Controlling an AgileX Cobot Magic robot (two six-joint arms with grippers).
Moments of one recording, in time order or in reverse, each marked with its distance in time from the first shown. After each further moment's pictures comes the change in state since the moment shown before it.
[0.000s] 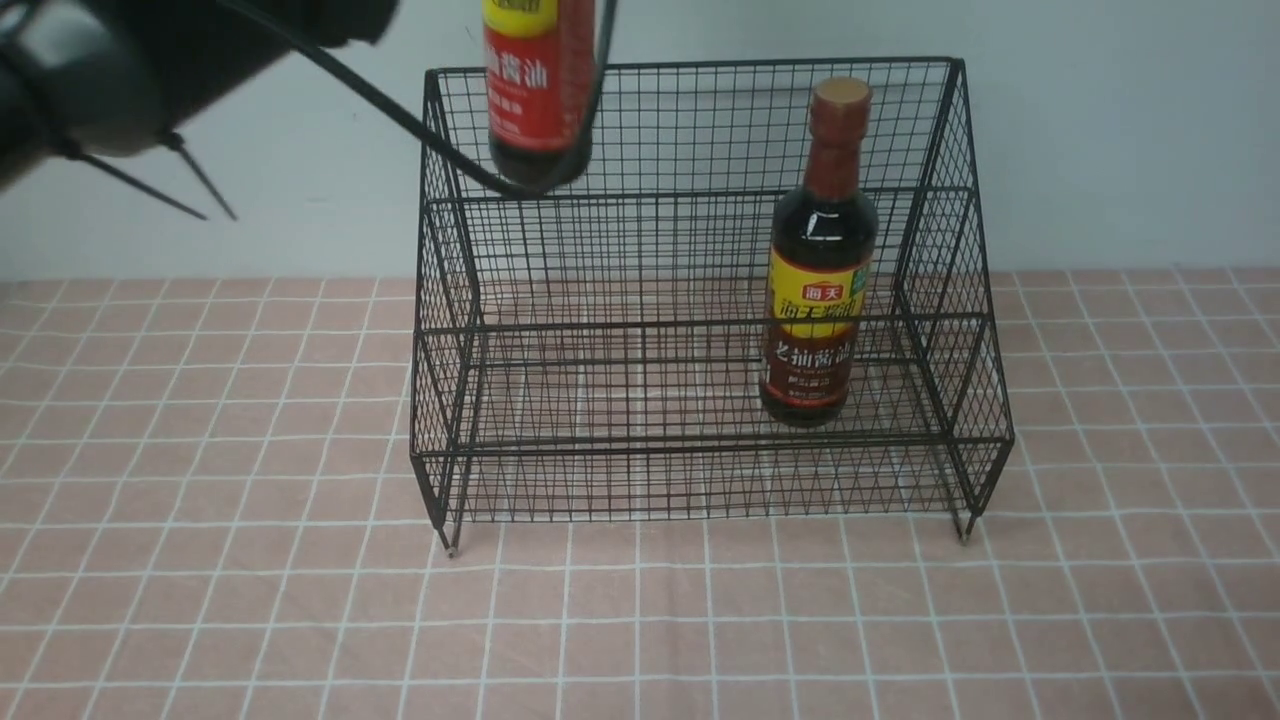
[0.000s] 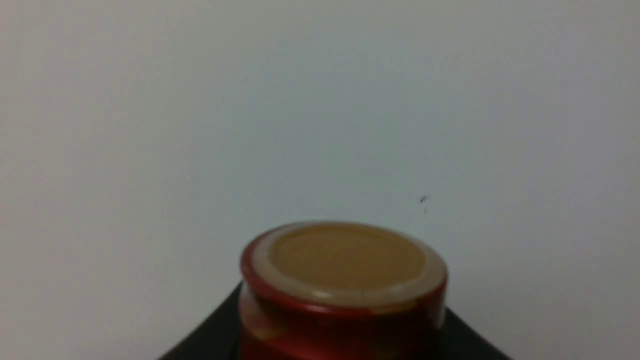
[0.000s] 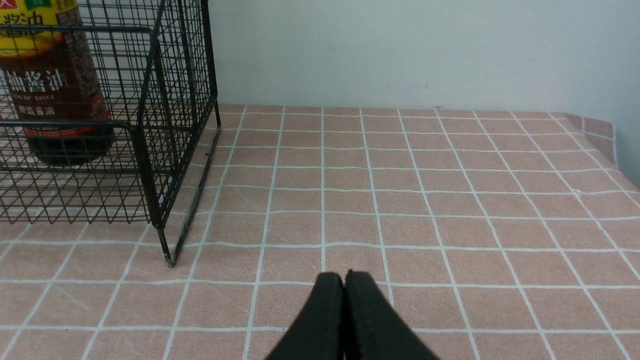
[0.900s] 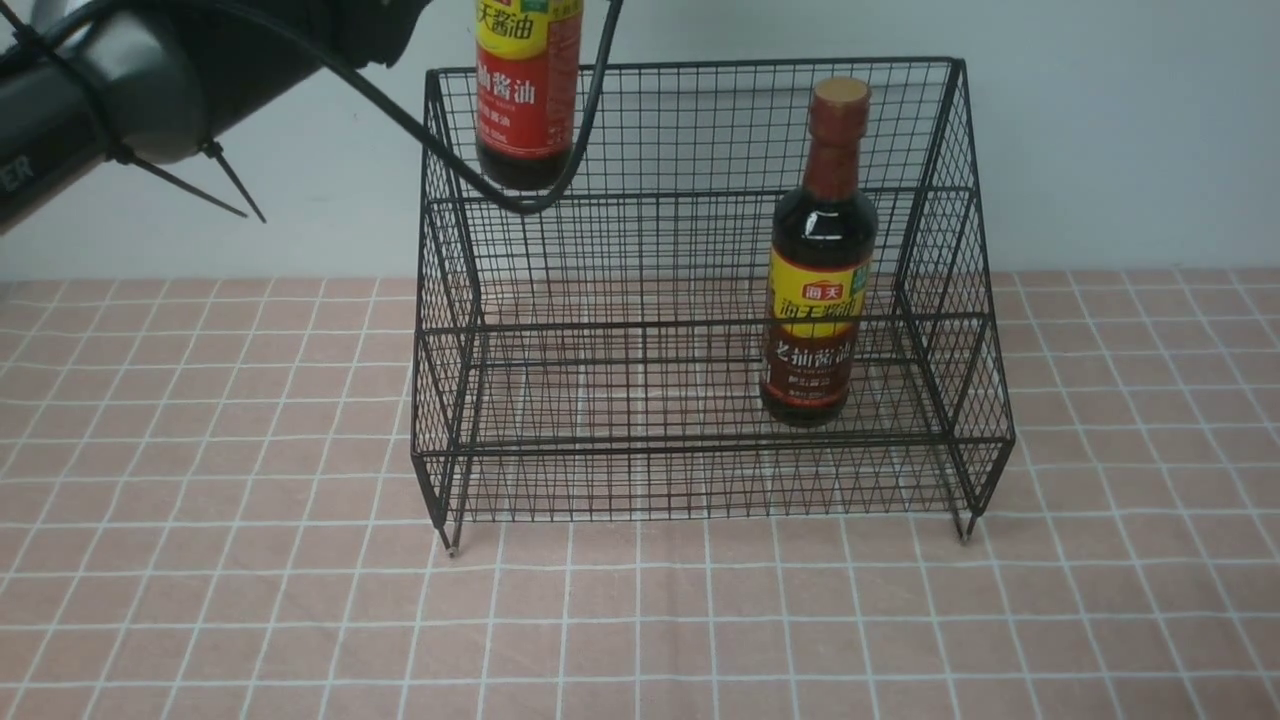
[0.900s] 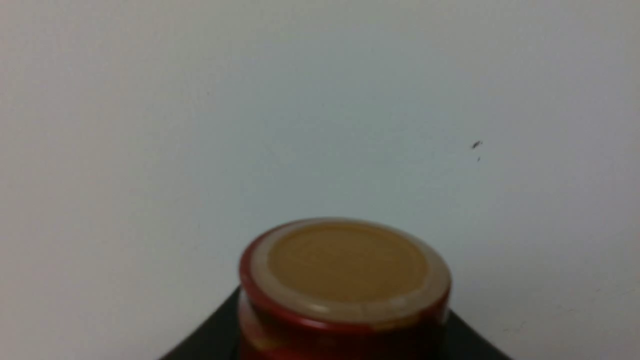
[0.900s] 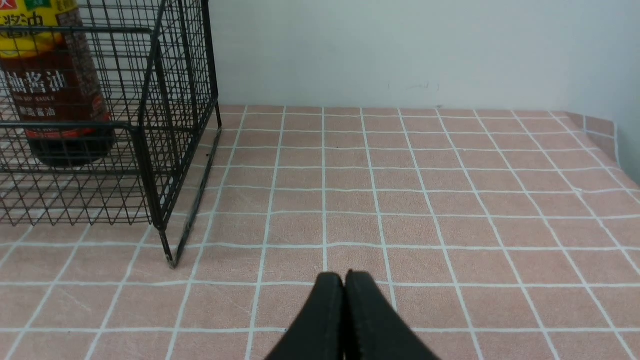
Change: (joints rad) right arm 0.000 0.000 0.000 0.000 0.000 0.016; left arm 0.033 0.040 -0.016 0.002 -0.017 0.080
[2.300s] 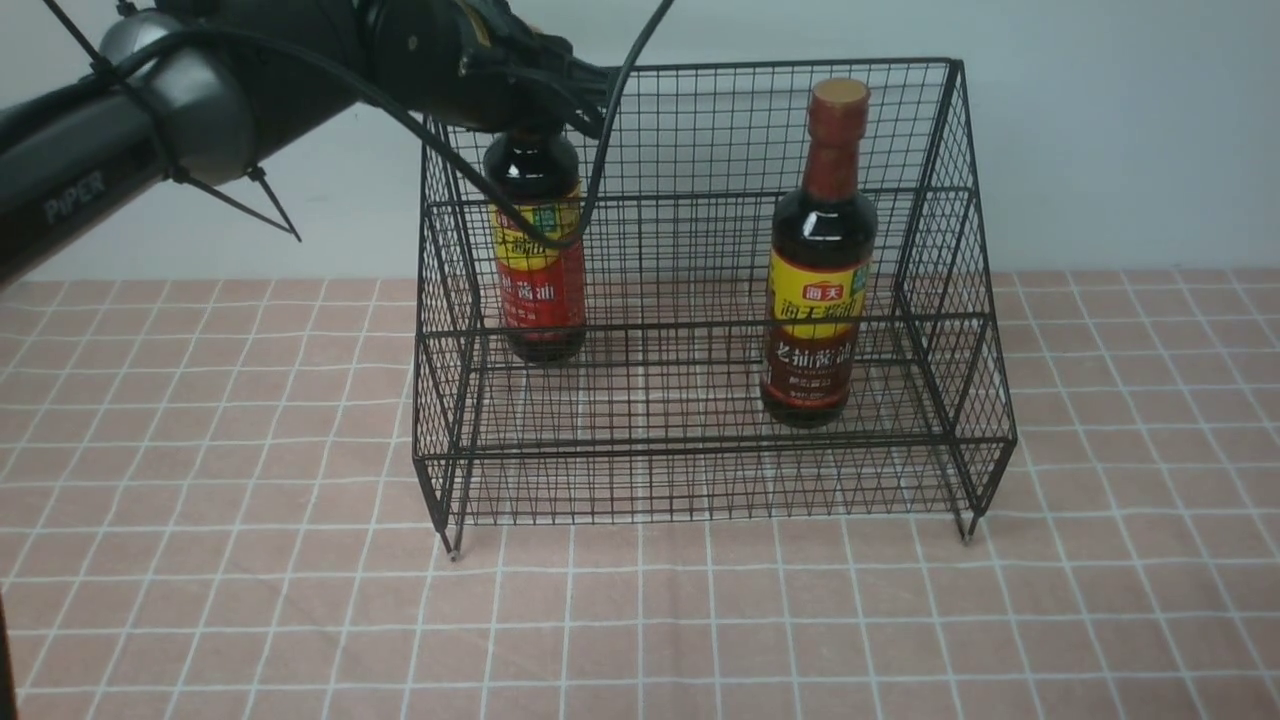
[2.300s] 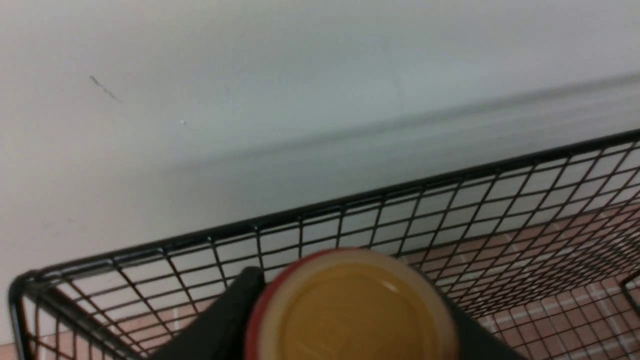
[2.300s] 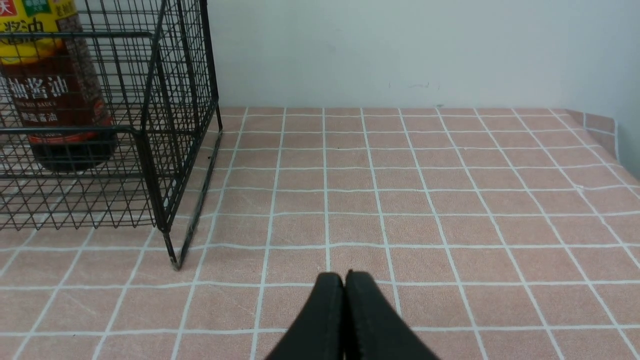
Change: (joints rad) right arm 0.000 0.000 0.000 0.000 0.000 0.004; left arm 0.005 0.068 -0.008 0.000 0.567 -0.221
